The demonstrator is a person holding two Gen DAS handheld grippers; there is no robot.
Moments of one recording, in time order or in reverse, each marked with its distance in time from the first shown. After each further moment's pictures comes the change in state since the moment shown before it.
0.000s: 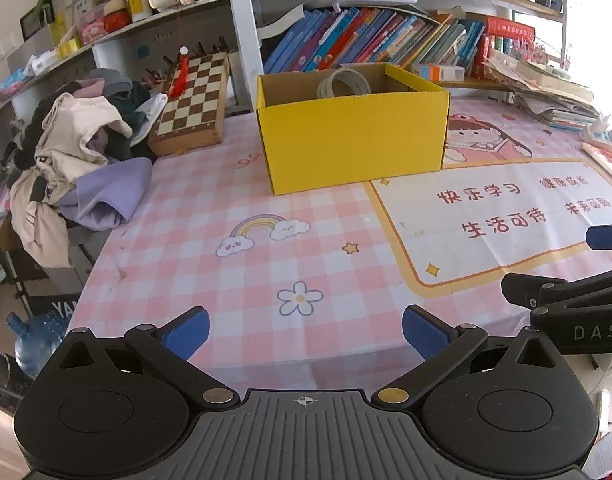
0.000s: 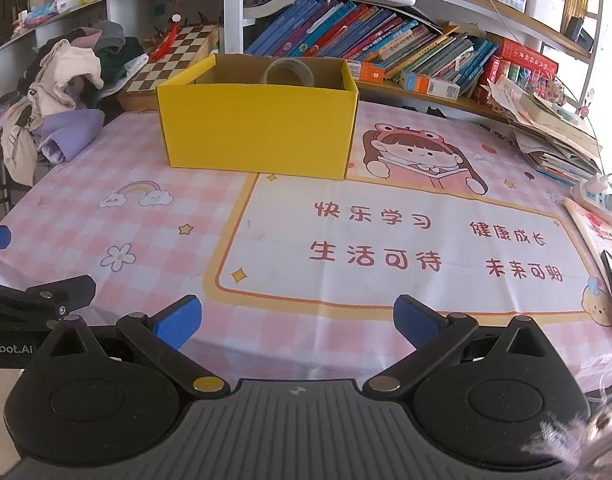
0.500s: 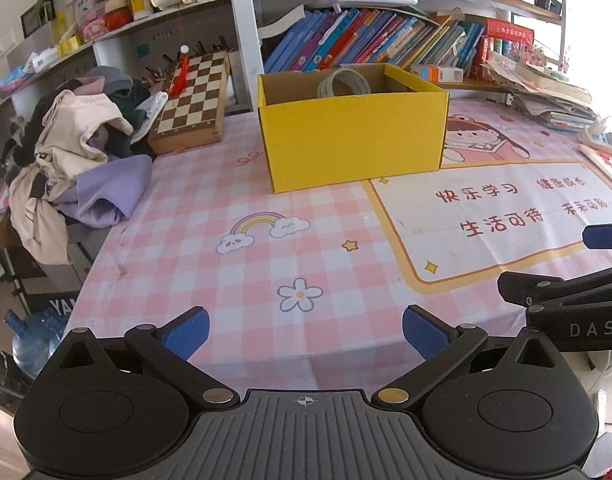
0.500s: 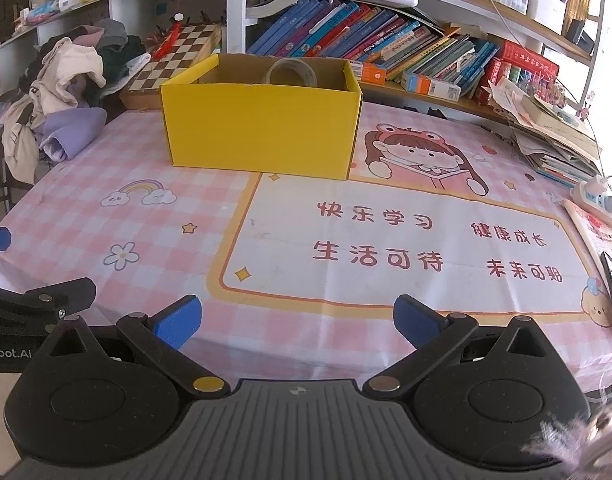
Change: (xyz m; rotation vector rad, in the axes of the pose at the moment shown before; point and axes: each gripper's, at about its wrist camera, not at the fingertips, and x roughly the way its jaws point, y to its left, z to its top) left arm -0.002 0.003 -0.002 -0.008 -0.003 -0.010; right arm 0.001 -0.005 0.000 -0.014 0.001 0.010
